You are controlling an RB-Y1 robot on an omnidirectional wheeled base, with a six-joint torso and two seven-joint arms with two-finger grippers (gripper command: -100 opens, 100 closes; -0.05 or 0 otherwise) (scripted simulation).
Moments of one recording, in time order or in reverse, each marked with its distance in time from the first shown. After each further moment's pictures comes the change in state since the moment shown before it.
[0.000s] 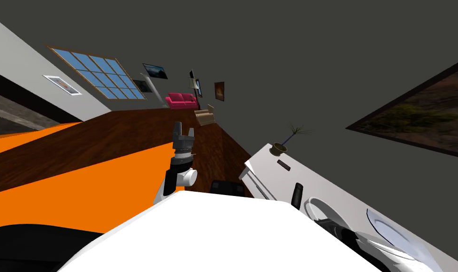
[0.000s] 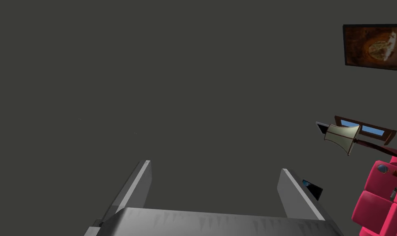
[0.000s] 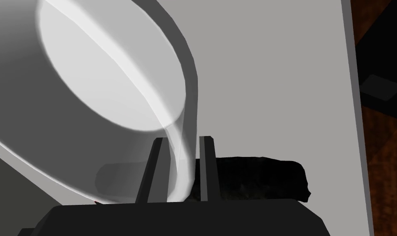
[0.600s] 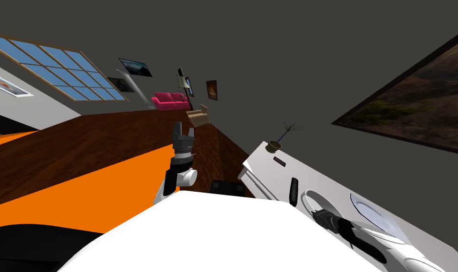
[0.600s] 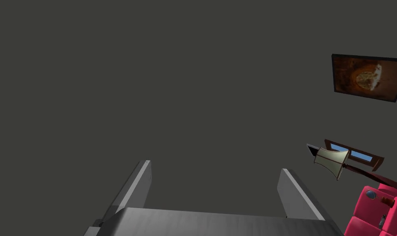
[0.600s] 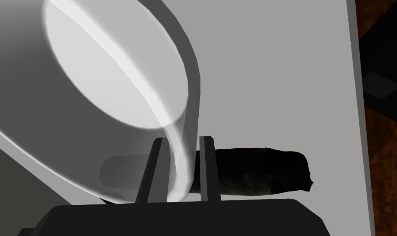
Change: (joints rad) left arm 0.000 0.000 0.000 0.000 0.000 0.000 0.000; right arm -0.075 -0.037 0.047 0.010 -0.015 -0.034 0.059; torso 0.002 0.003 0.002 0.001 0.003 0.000
